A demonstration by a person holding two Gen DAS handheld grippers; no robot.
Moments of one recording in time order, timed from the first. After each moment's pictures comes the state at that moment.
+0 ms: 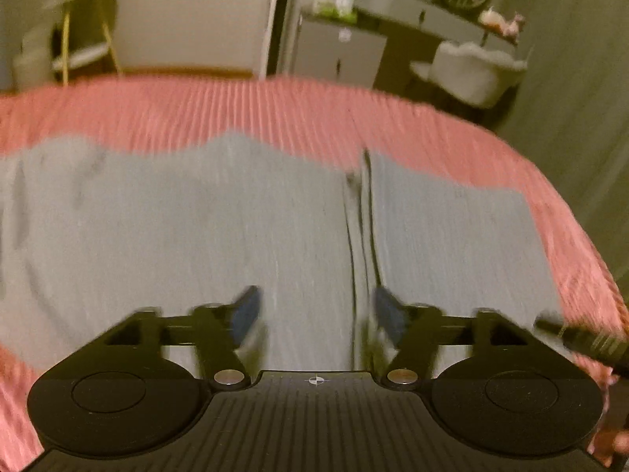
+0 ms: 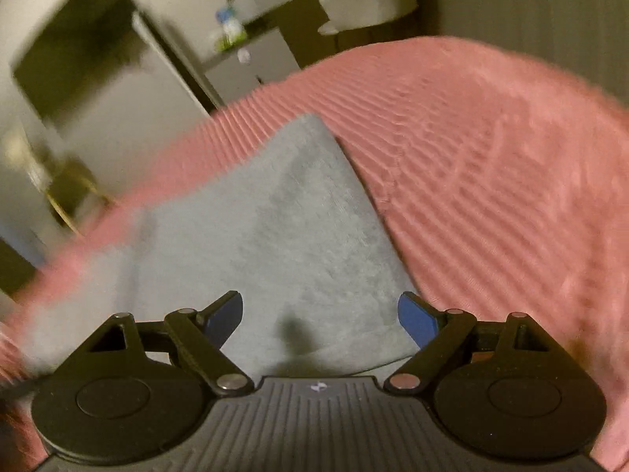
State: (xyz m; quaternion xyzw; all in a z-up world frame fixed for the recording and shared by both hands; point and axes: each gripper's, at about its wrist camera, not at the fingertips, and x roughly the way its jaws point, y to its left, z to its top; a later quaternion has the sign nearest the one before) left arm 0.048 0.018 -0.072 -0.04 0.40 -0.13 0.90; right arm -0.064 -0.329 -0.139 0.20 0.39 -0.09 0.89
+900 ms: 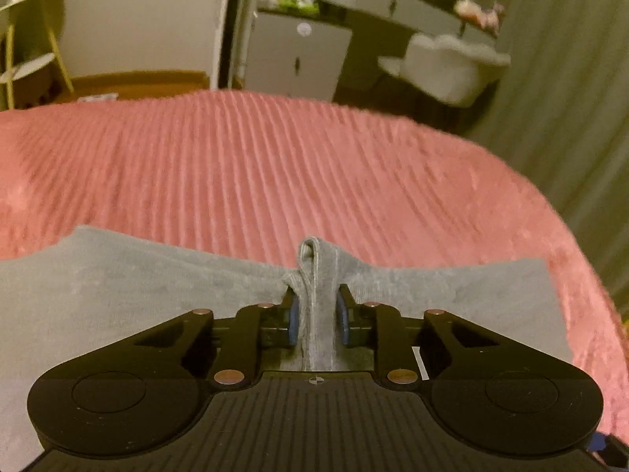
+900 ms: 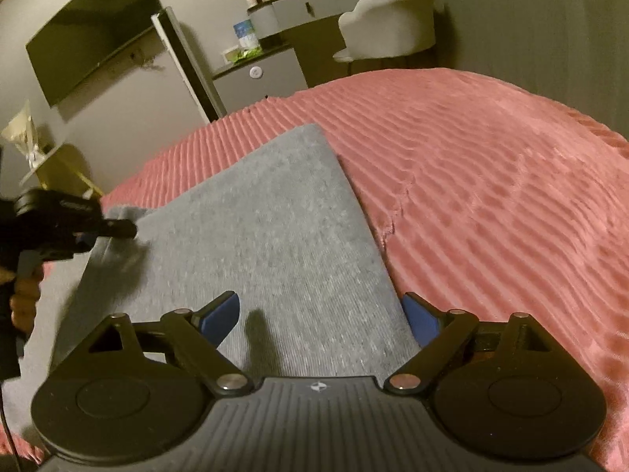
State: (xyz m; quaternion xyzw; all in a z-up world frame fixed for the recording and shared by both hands) left arm 0.173 -0.049 -0.101 -0.05 0.41 -0.18 0.89; right arm -0.051 -0.341 -0.161 0.22 0.32 -0.08 0.92
